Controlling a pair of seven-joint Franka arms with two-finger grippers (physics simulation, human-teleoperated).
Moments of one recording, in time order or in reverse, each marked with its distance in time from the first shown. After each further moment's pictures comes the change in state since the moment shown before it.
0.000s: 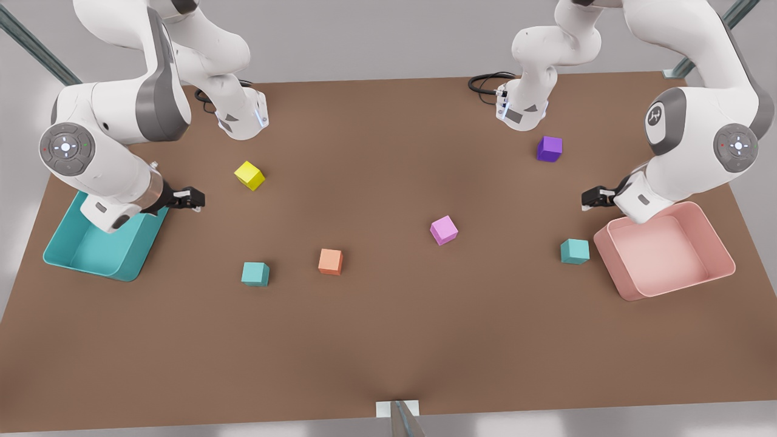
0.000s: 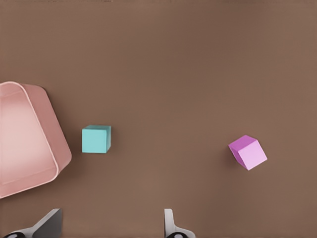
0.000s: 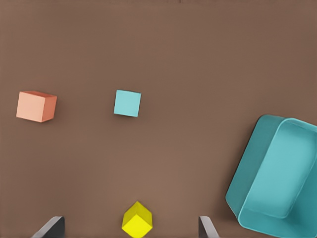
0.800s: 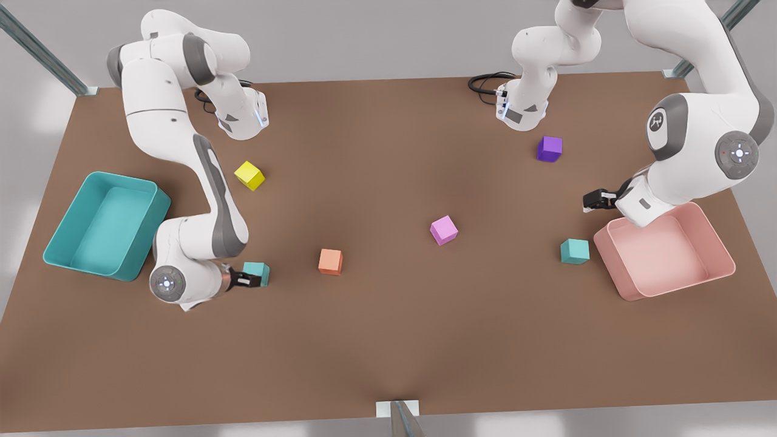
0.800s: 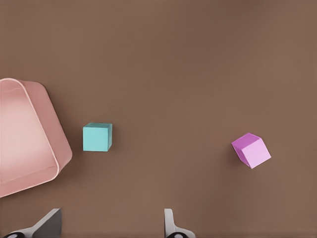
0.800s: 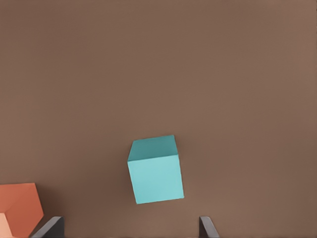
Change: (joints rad) left arm 0.013 0.015 0.000 -0.004 -0.001 -0.006 0.013; right arm 0.017 0.439 -0.020 -0.068 0.159 0.407 0.282
